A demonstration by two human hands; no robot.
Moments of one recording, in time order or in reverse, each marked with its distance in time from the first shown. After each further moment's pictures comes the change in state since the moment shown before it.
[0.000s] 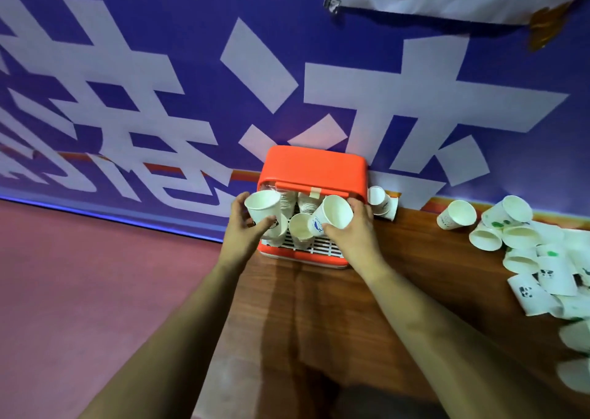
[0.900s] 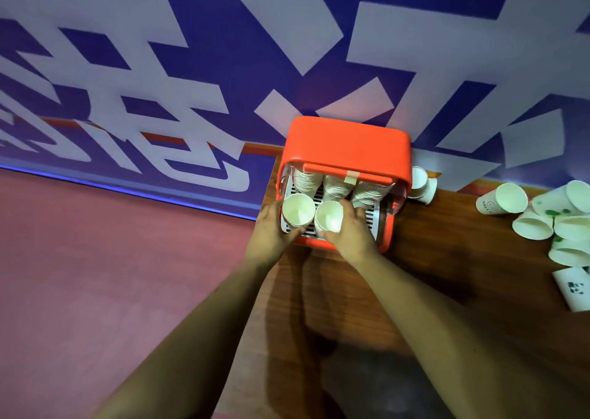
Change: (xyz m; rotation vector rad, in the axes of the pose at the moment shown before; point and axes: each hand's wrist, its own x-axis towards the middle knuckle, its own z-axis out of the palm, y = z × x) left_hand 0.047 -0.094 -0.002 0.528 -0.161 0.118; right_hand 0.026 0.038 0.097 -0.376 -0.265 0.085
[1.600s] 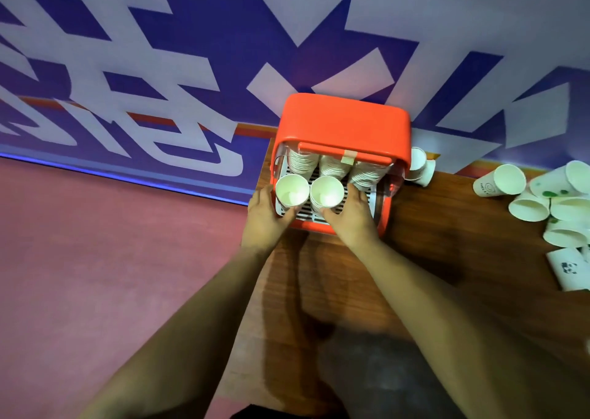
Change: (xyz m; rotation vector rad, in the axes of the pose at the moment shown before) left_hand -0.007 -0.002 0.009 -0.022 0.075 -0.083; right_hand 0.001 0.009 0.003 0.051 0.091 0.036
